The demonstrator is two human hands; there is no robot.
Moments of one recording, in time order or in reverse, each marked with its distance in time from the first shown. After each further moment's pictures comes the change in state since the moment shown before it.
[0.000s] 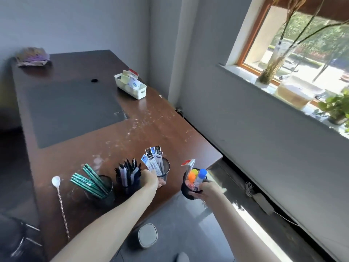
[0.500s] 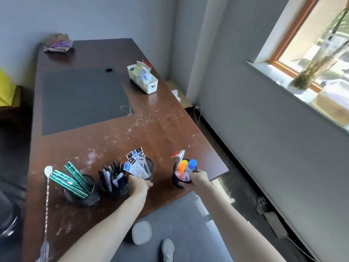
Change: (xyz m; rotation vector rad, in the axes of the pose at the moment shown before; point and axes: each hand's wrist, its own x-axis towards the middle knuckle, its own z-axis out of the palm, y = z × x) left_hand 0.031 -0.001 0.037 -0.164 0.358 -0.057; right_hand 0.103 -0.070 0.026 -0.163 -0.109 0.079
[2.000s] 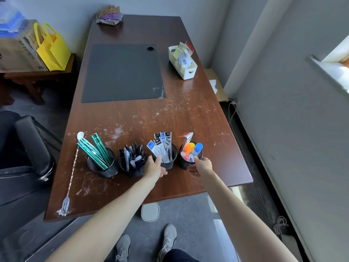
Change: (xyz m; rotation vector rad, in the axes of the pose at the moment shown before) left_hand 0.010 0.001 0.001 0.003 -0.107 0.001; right_hand 0.040 -0.013 0.046 -0.478 -0.132 -0.115
